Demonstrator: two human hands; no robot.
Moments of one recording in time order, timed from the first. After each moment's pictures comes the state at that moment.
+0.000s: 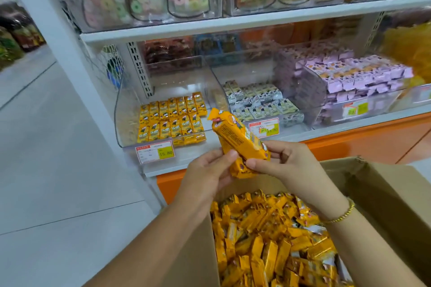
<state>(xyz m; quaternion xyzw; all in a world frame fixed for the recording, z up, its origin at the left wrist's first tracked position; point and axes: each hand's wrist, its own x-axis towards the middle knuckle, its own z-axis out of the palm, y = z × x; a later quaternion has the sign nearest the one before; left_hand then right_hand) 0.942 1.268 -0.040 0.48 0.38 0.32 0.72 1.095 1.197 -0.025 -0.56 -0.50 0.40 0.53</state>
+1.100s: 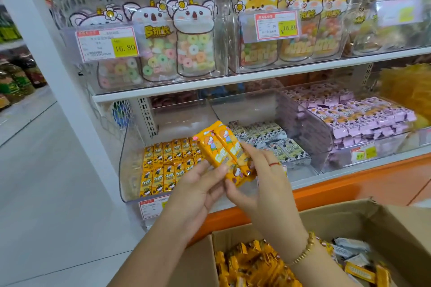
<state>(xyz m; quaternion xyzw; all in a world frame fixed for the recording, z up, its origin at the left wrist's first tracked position) 0.941 1.322 0.012 0.44 0.28 0.38 0.77 1.062 1.265 -0.015 -0.67 -0.58 -0.03 0.47</state>
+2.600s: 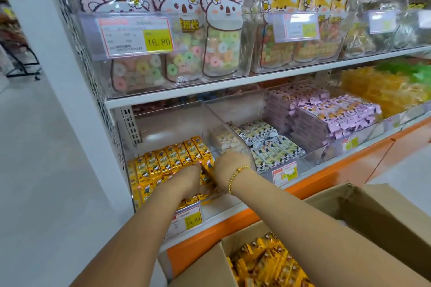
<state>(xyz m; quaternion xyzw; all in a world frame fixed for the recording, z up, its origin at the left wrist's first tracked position) 0.927 1.484 -0.050 0.89 0.40 -0.11 0.19 1.011 1.401 -0.003 -0.82 -0.55 0.01 -0.15</state>
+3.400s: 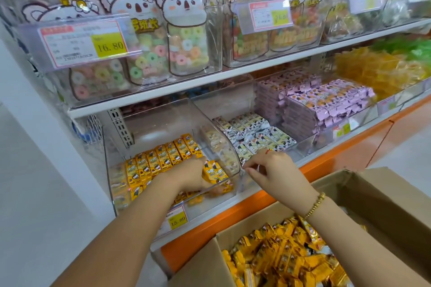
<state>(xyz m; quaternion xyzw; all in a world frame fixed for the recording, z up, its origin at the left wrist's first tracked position) 0.956 1.474 -0.038 0.93 0.32 -0.13 0.15 1.092 1.296 -0.020 -0.76 -0.60 -0.02 0.26</state>
